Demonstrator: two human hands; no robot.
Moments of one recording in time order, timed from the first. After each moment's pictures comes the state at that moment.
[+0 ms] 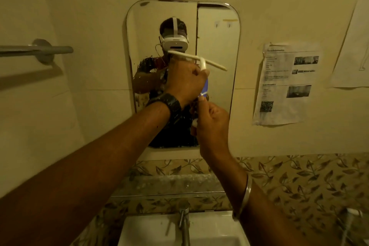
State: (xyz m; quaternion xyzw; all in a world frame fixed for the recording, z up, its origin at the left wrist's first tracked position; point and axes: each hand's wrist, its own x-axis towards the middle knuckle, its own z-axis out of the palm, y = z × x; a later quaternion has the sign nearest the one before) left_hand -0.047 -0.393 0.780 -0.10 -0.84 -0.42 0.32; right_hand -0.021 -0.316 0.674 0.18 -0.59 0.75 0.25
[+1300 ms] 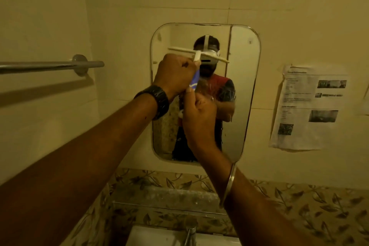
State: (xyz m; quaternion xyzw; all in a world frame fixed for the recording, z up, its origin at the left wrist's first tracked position) left_hand -0.041 -0.450 0.827 -0.09 -0.81 -0.42 0.40; right_hand -0.026 -0.369 0.730 0.27 -0.56 0.74 0.26
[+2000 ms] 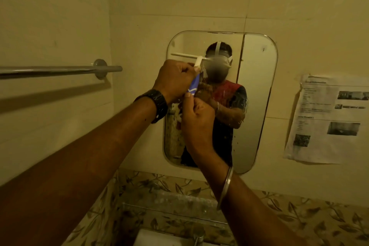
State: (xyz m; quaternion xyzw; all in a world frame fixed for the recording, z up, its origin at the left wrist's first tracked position) left_hand -0.035 -0.486 0.828 -0.08 -0.80 -0.44 0.41; right_hand -0.027 -0.404 0.730 0.29 -0.58 0.72 0.26
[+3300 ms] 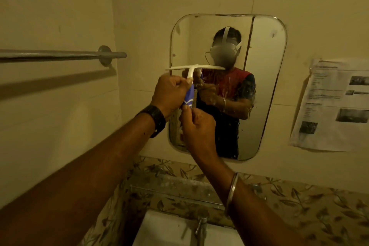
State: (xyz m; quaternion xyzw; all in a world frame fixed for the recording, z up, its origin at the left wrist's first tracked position) left_hand -0.019 -0.491 0.764 0.00 -0.78 -0.51 0.37; right_hand -0.023 -0.396 0.679 0.29 -0.66 0.65 0.25
